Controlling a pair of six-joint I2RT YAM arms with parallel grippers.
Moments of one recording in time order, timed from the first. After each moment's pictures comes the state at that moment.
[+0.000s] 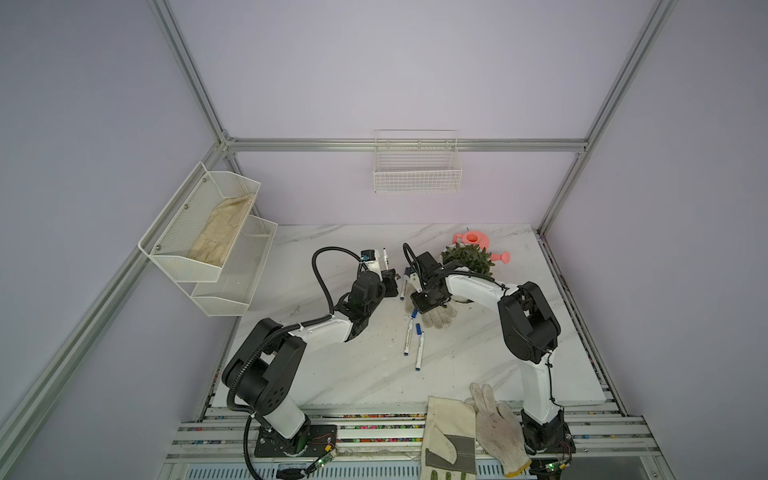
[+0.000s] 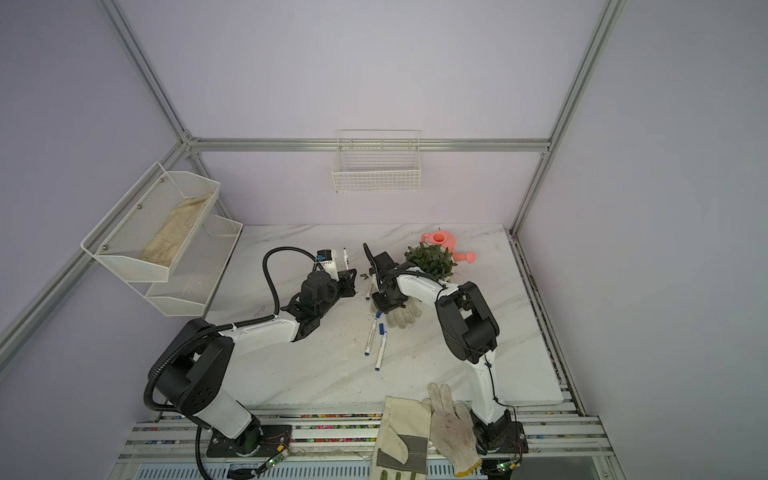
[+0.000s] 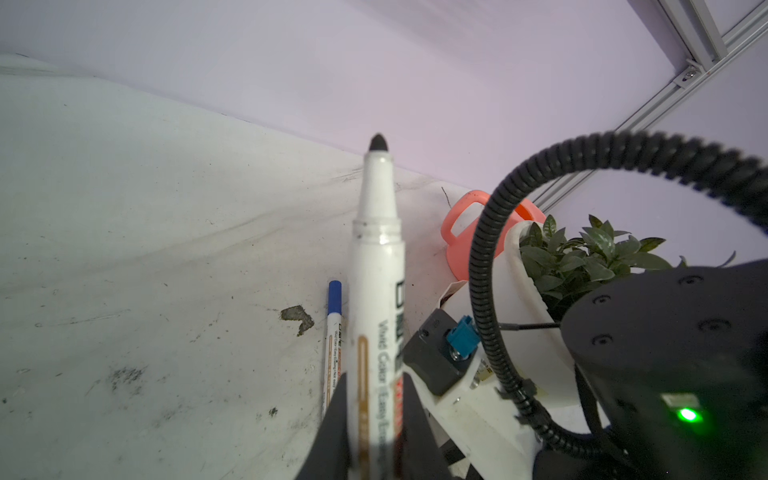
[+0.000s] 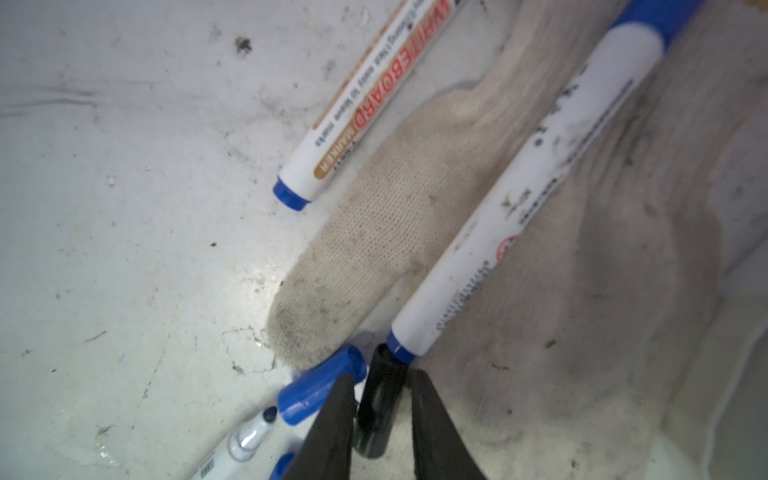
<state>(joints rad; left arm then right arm) -0.57 1.62 0.86 0.49 -0.16 -0.55 0.62 2.08 1.56 -0.73 -0.07 0.07</state>
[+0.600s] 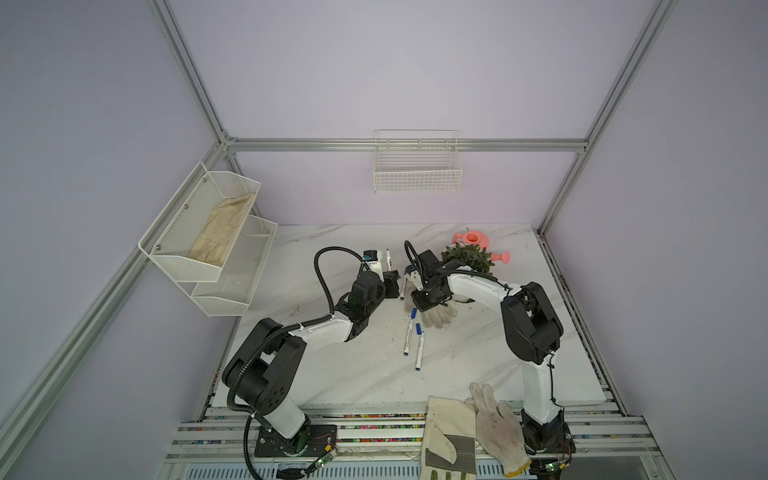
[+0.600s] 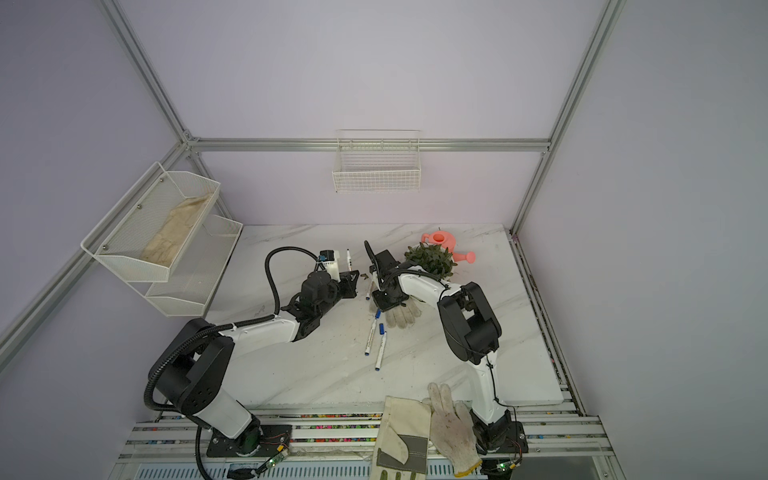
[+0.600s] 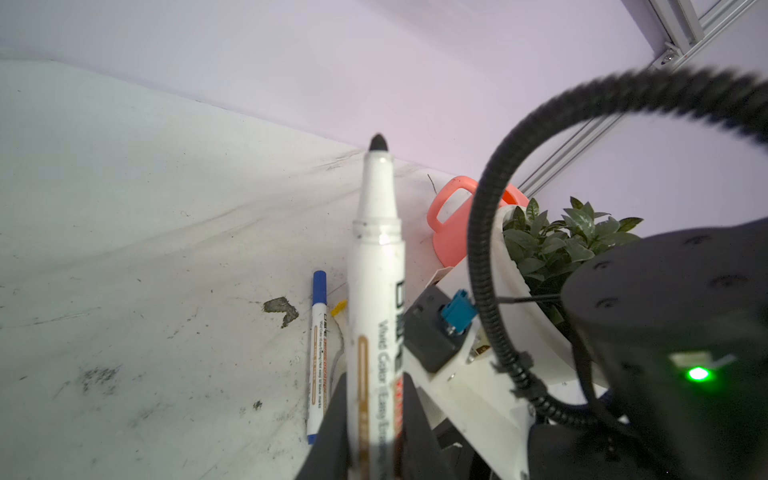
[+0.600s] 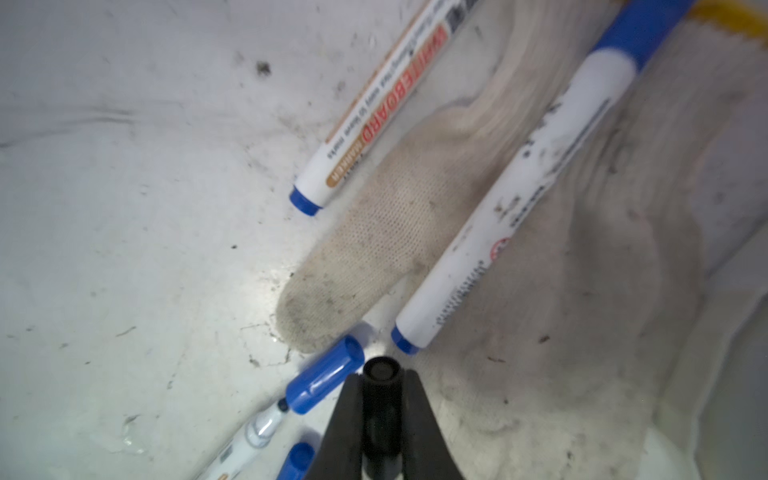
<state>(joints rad) -0.57 1.63 0.86 0.48 -0.09 -0.54 0.59 2.03 1.56 -0.72 -0.12 0.08</state>
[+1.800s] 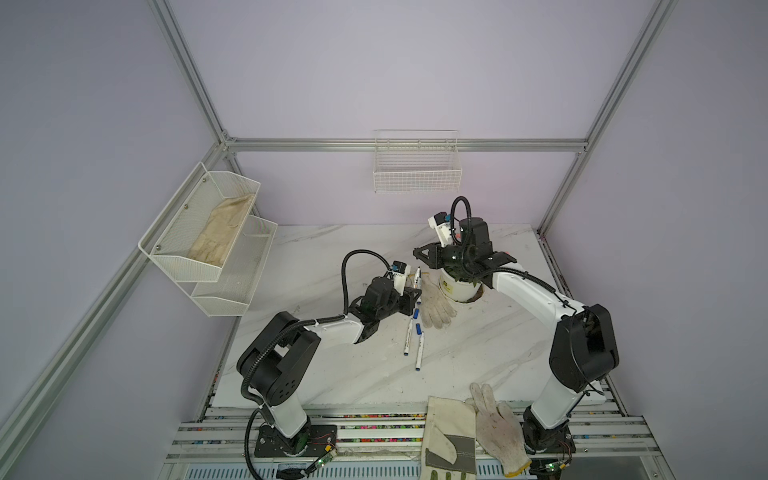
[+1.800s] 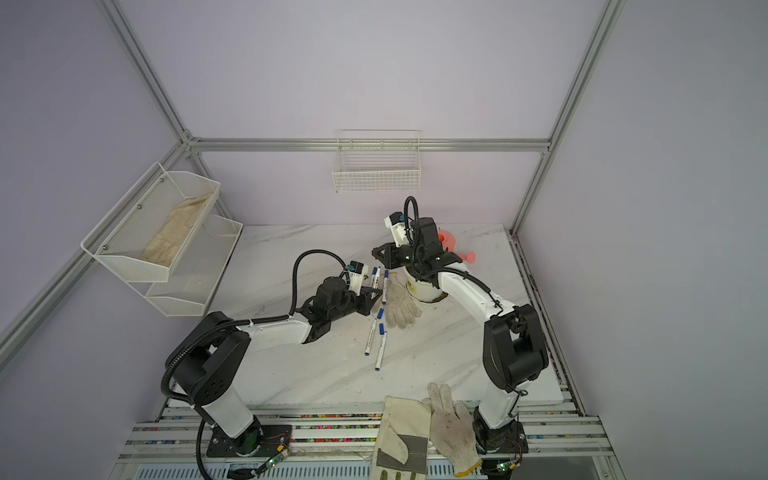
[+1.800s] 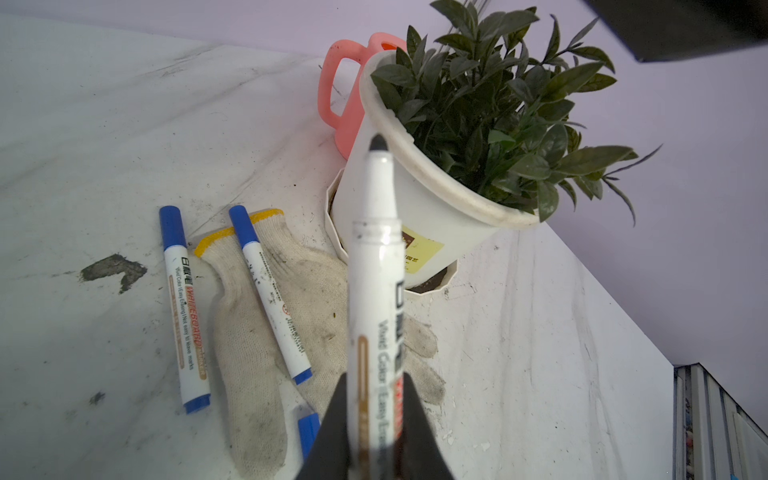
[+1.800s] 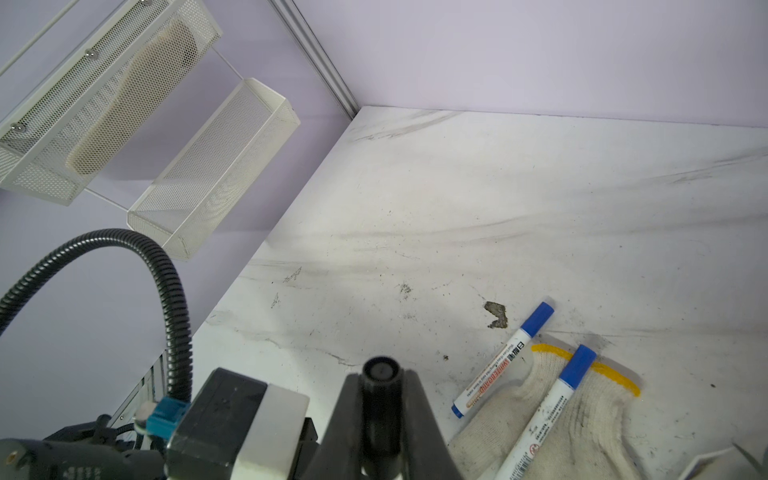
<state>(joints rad) -0.64 1.71 0.89 0.46 0.16 -0.39 0.43 1.73 1.41 -0.15 -0.57 0.30</state>
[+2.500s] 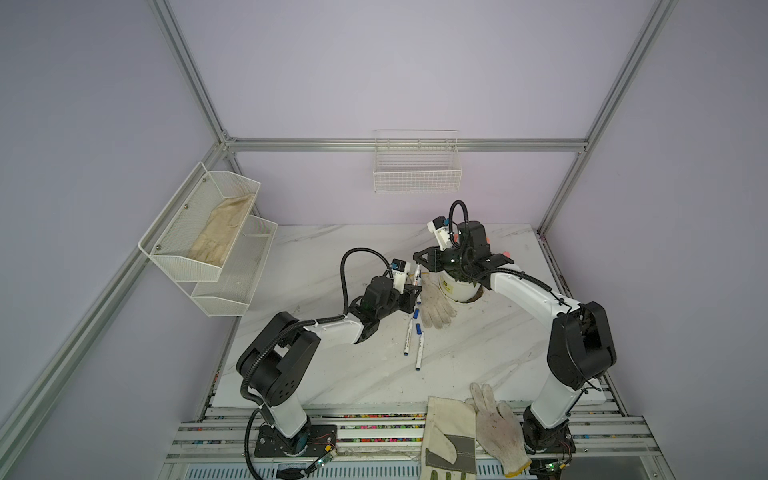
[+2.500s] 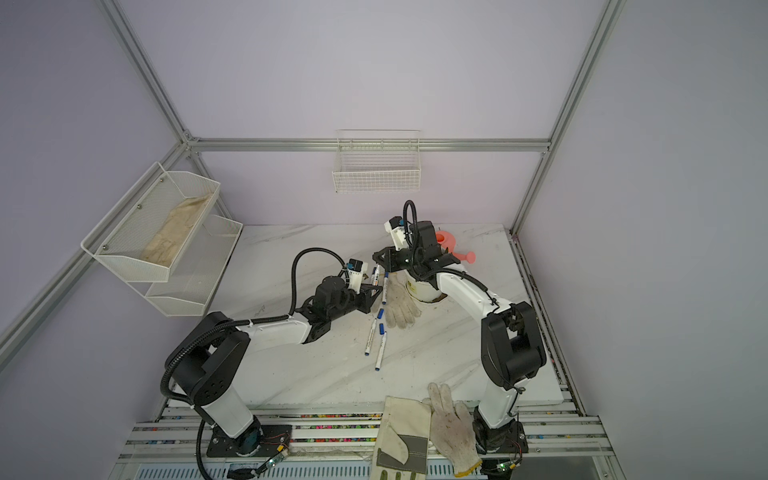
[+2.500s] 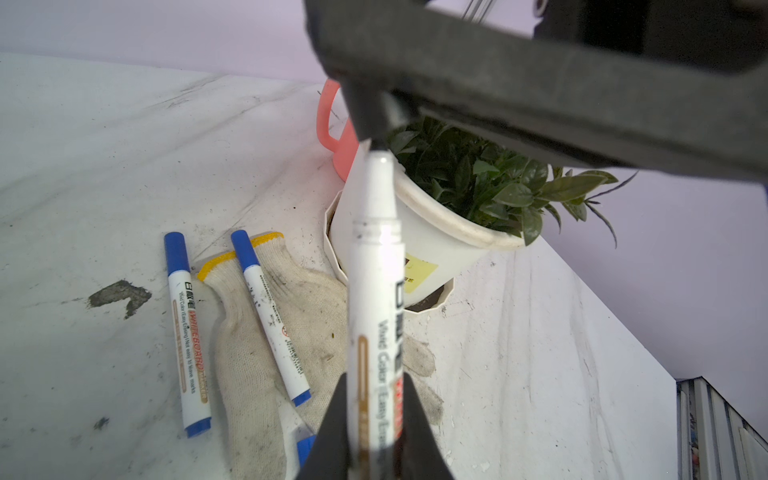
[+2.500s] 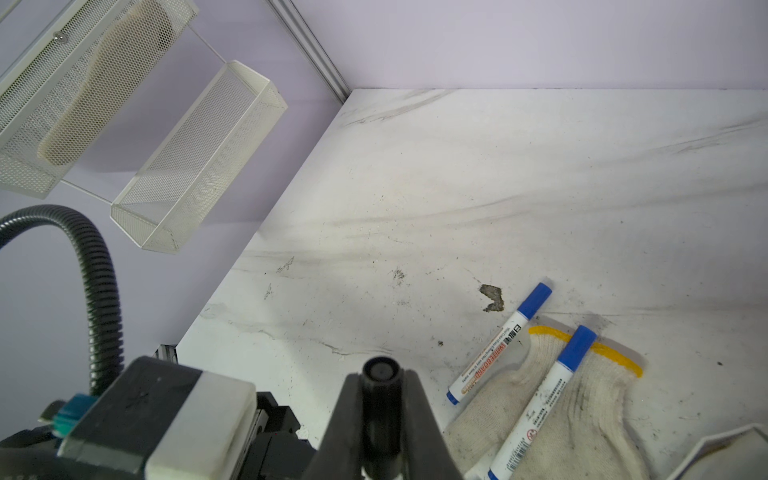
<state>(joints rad) -0.64 1.71 0.89 0.50 0.15 -0.38 0.43 1.75 1.39 -0.15 -0.56 0.30</state>
